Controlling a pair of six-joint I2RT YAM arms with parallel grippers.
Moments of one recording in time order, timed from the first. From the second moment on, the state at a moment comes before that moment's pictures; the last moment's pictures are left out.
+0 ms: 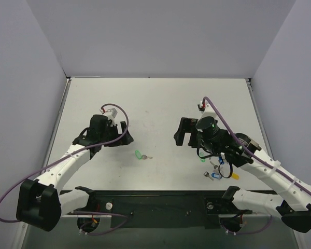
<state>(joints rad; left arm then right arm) -0.33 1.13 0.71 -0.33 0.19 -0.46 0.88 1.02 1.16 -0.81 0.38 0.69</state>
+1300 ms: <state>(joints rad) -0.45 1.51 0.67 -0.07 0.35 -0.49 0.88 0.97 1.07 -0.74 0.18 0.69</state>
